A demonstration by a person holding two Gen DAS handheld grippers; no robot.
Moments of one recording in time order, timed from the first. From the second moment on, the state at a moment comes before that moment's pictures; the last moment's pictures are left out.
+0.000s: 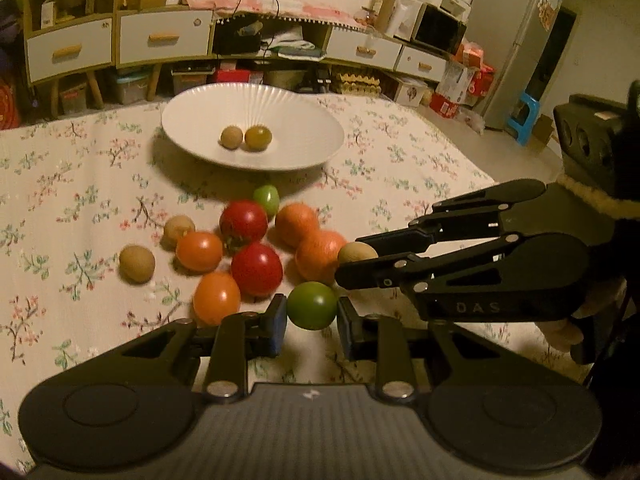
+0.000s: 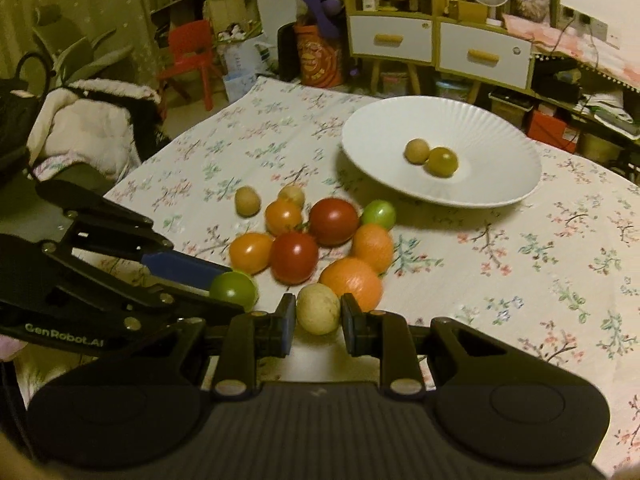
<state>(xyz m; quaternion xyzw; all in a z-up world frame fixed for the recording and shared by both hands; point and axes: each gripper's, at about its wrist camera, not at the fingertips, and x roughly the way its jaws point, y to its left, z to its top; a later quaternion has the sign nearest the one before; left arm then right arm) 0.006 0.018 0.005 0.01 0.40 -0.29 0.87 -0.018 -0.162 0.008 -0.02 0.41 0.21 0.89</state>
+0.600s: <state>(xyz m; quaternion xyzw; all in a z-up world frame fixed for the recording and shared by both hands) 0.045 0.010 0.018 -0.01 0.39 -0.26 0.88 0.024 -0.199 0.034 0.02 0.38 0.16 0.91</state>
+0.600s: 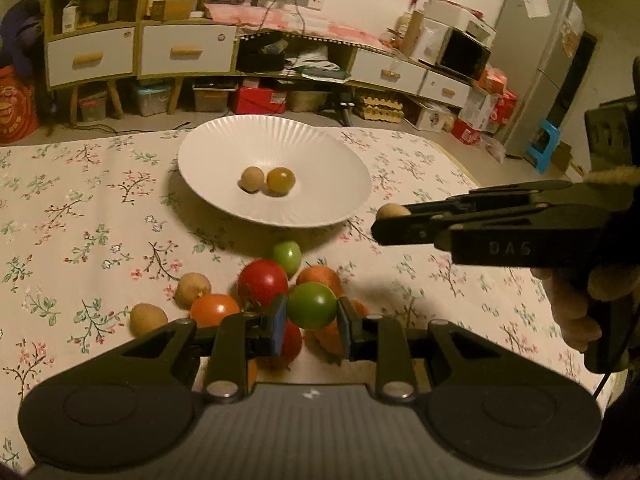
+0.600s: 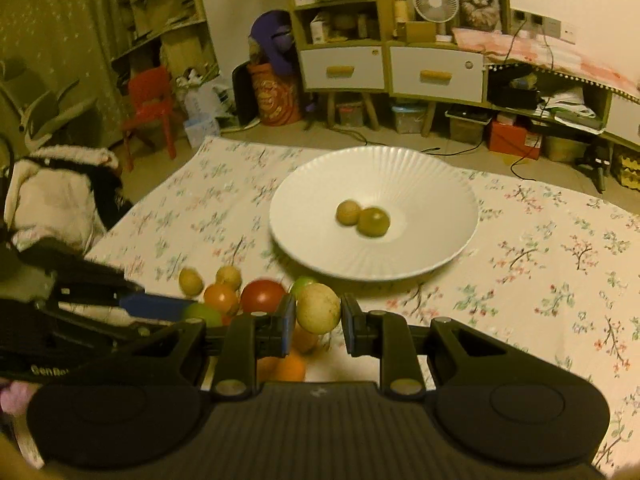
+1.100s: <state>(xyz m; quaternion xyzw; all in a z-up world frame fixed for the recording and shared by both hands) 0.114 -0.020 0.024 0.00 0.37 -0.24 0.90 0.092 -0.207 0.022 0.03 0.39 0.13 0.91</state>
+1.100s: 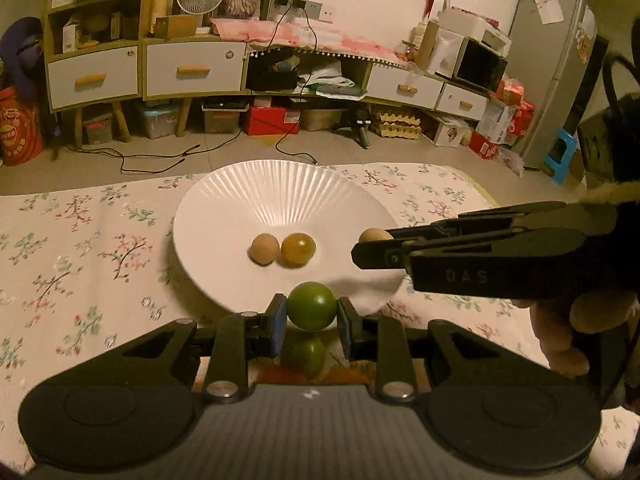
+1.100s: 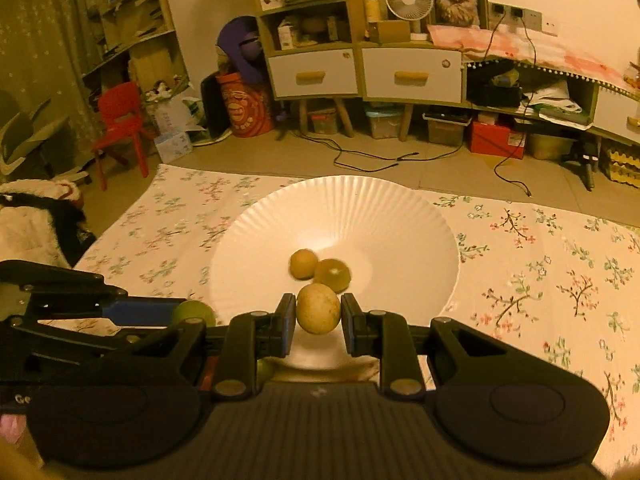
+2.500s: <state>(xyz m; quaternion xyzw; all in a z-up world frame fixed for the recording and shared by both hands) 0.153 -0.026 0.008 0.01 0.38 -0.22 0.90 0.149 -0.199 -0.001 0.01 0.41 0.08 0.91</state>
